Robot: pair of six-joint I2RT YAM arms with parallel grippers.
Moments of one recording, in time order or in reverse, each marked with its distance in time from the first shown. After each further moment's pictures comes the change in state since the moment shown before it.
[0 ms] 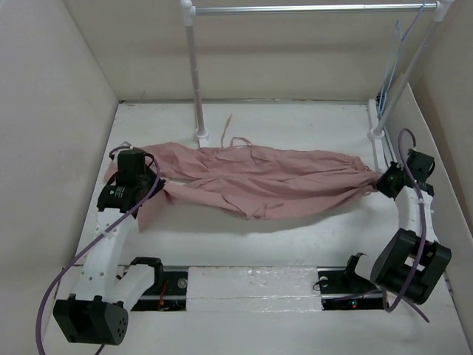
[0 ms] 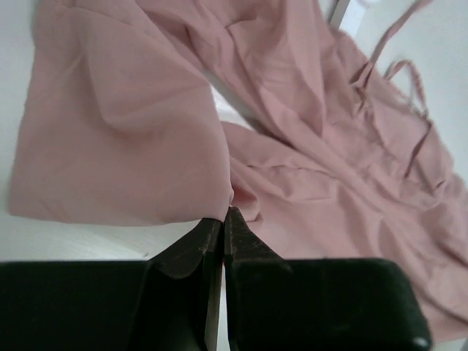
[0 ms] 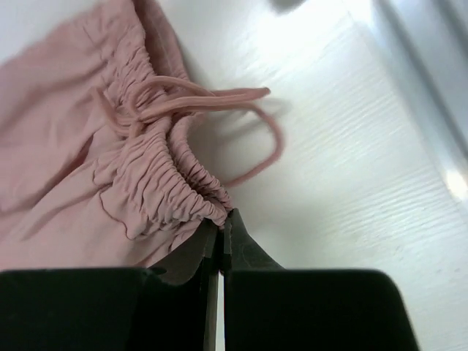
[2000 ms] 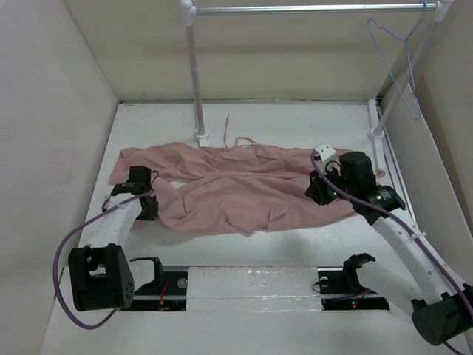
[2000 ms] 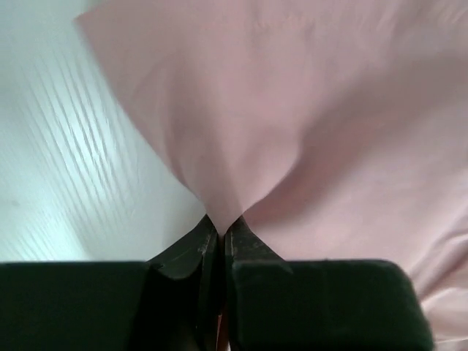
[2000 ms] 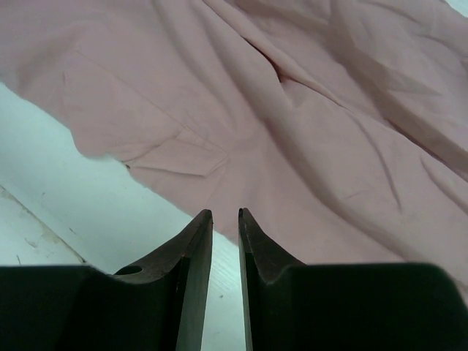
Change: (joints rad) left arm 0.086 0.249 -0.261 -0.100 -0.110 -0.766; right arm 0.849 -0.282 0.098 -0.199 -0.153 -0.333
